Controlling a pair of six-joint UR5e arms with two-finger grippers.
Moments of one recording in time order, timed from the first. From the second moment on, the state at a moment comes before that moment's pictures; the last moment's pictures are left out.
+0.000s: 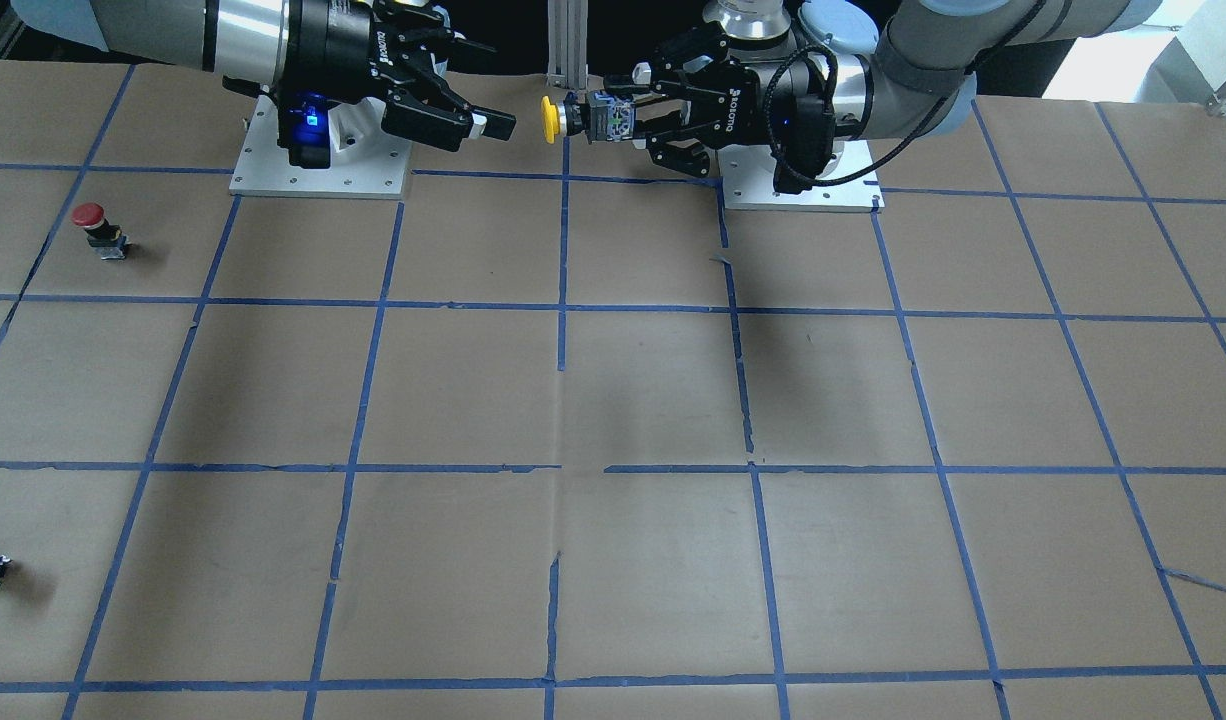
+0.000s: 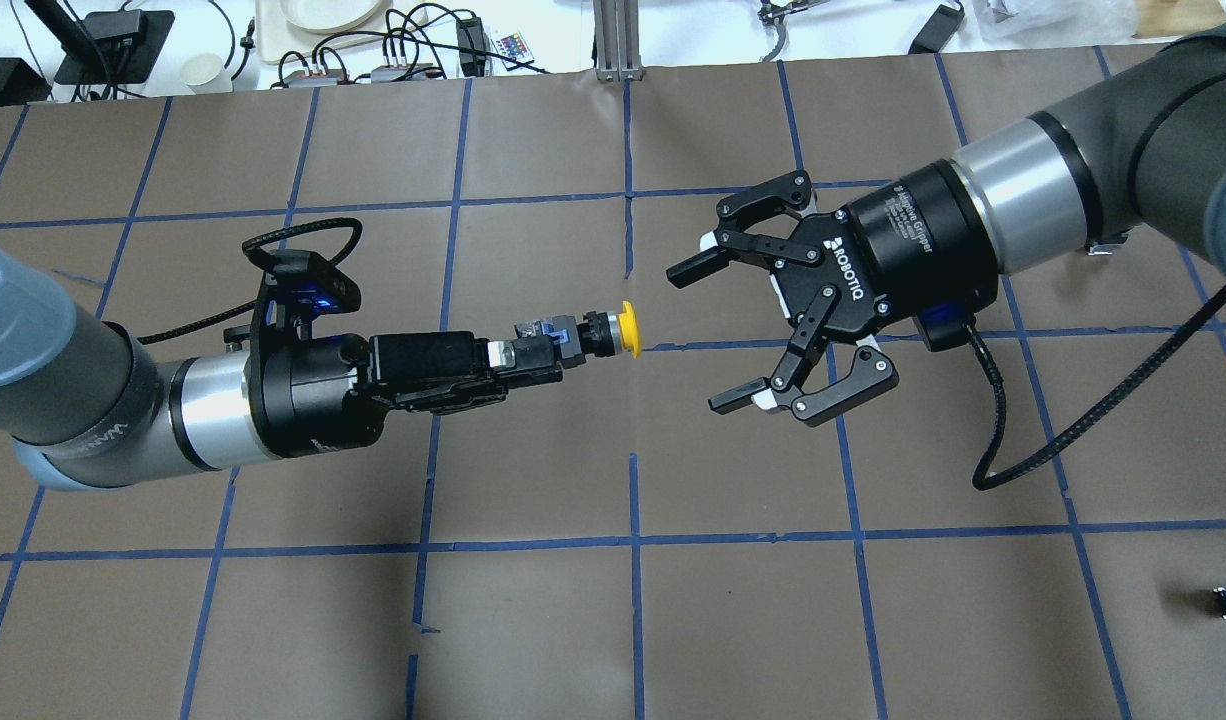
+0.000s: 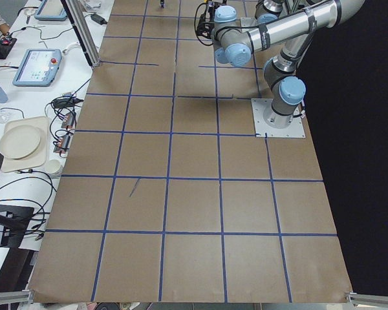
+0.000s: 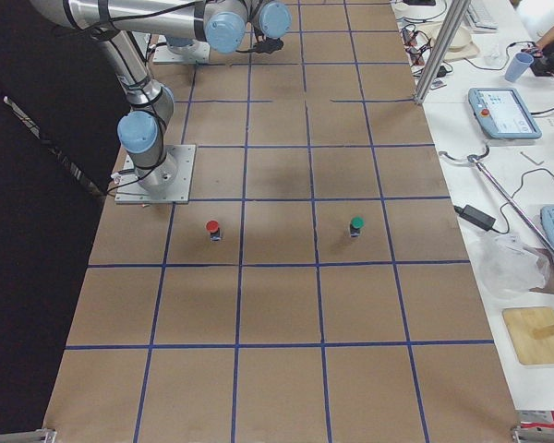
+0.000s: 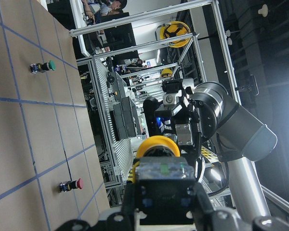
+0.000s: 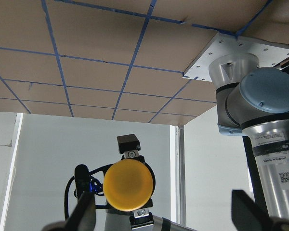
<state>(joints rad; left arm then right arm) -1.34 -1.43 -2.01 -2.92 0.11 1.86 1.47 -1.73 1.80 -1.03 -0.54 0.85</state>
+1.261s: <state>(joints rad) -1.34 -1.43 -2.01 -2.92 0.11 1.88 1.53 -1.71 1.82 -1.07 -0.42 0.86</state>
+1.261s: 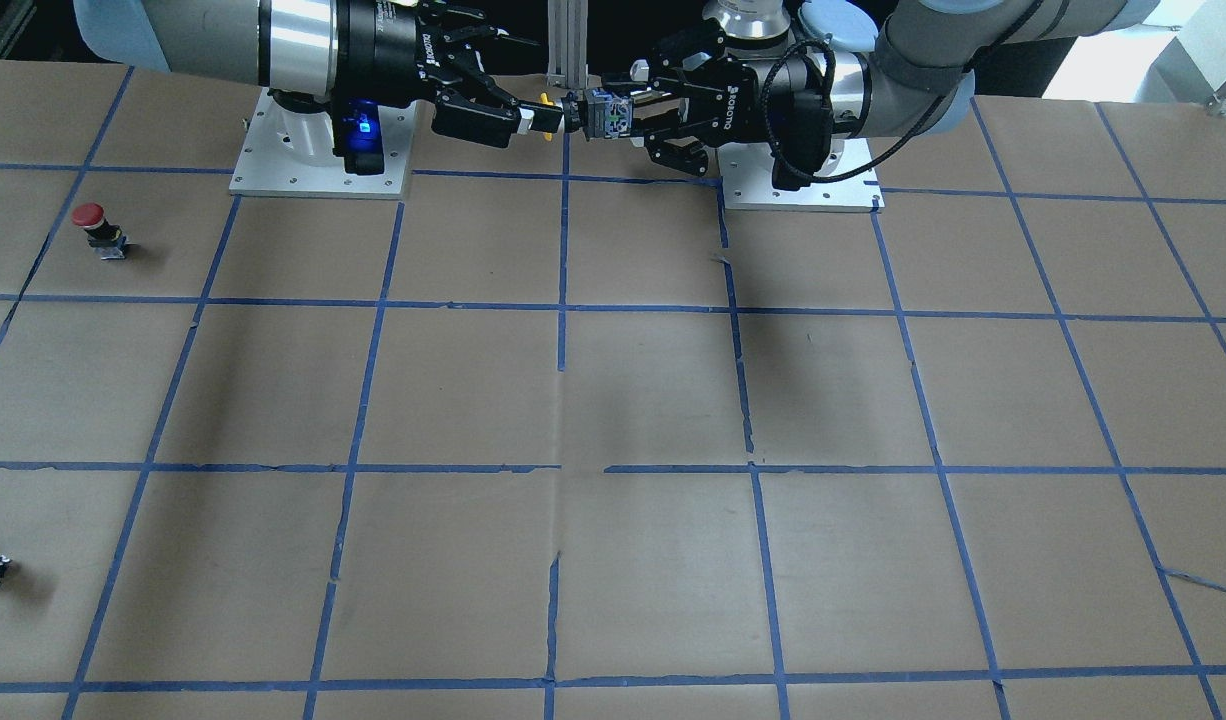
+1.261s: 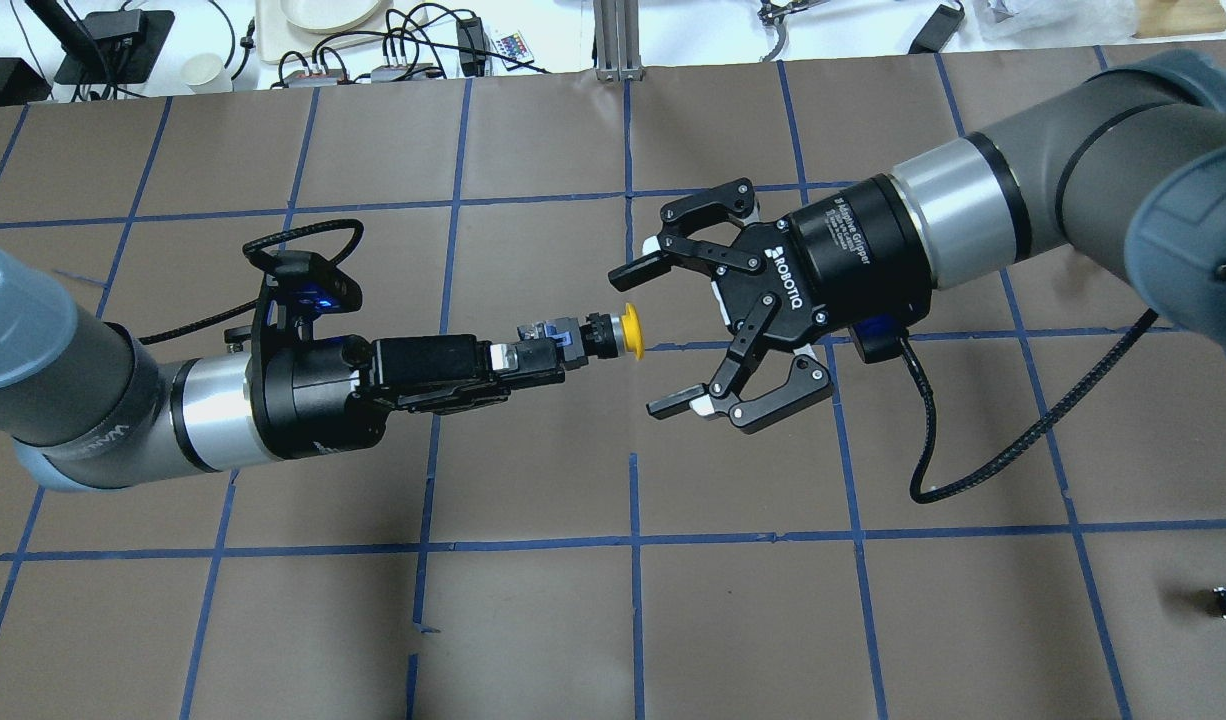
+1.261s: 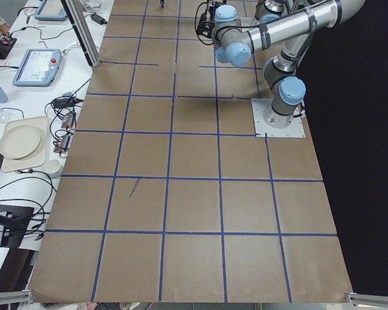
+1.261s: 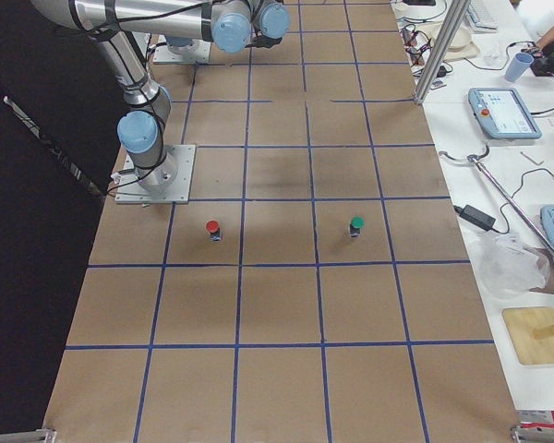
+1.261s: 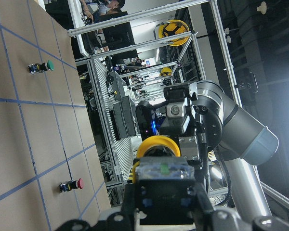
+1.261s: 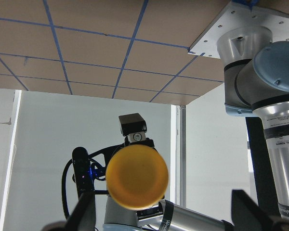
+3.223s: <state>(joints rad) -1.34 -1.42 -2.01 -2.92 0.11 1.87 1.53 -1.71 1.85 -1.08 -0.42 0.85</state>
